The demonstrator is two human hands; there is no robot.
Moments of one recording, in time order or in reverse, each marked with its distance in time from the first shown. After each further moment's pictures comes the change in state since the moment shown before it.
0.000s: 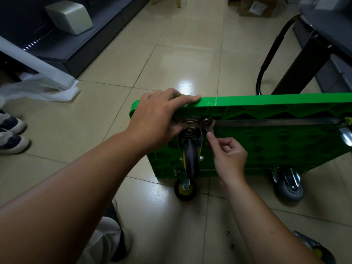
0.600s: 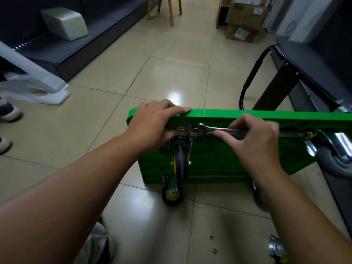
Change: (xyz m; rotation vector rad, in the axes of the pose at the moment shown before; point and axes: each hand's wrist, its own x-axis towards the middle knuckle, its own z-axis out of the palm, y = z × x) left_hand -0.001 0.000 -0.001 -0.001 -0.008 -0.009; right_hand 0.001 -0.114 -0.054 -0.907 -0.046 -0.679
